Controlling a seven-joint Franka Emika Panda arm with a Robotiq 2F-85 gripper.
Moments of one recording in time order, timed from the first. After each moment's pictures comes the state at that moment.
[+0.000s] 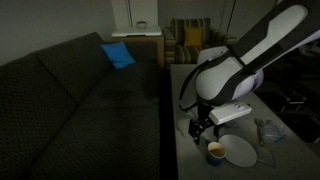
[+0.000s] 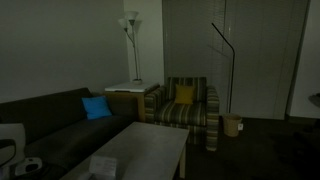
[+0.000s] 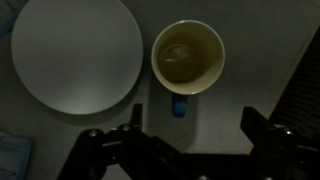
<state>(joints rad) 0.32 1.46 0.08 -1.14 -0.03 2.41 0.11</state>
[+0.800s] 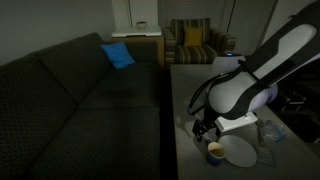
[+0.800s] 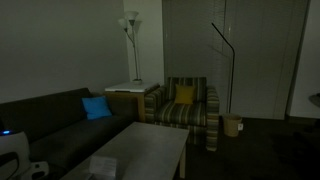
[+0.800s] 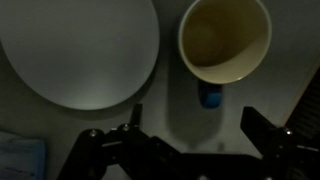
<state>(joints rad) 0.28 1.47 0.08 -1.23 -0.03 2.67 0.14</state>
